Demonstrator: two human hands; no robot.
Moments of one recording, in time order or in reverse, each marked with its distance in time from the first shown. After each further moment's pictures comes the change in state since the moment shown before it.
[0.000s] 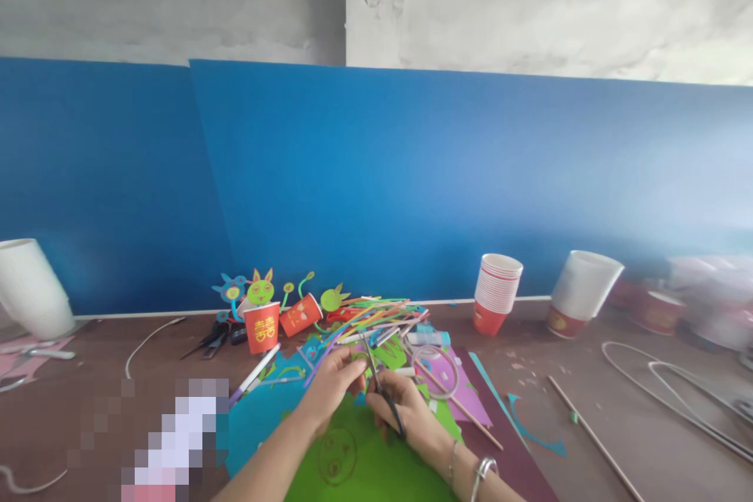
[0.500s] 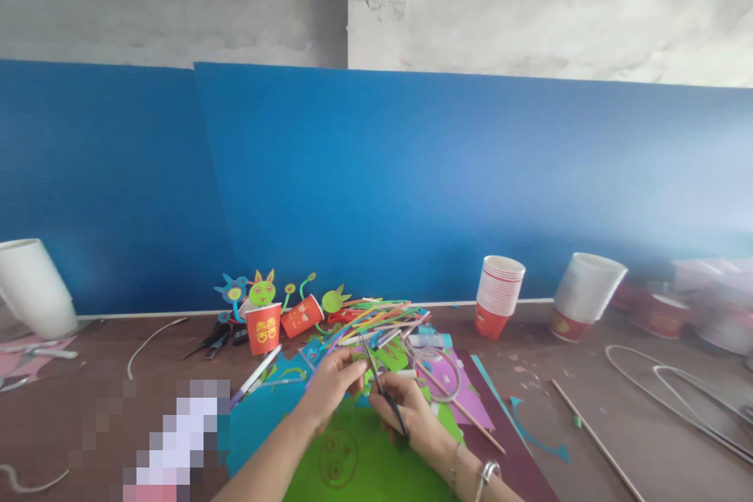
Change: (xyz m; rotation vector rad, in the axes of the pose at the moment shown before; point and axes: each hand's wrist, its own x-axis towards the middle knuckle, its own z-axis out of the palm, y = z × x) left_hand 0.000 0.003 -0.002 -0.013 -0.002 0.006; right_hand -0.001 -0.005 0.001 -0.071 0.040 0.013
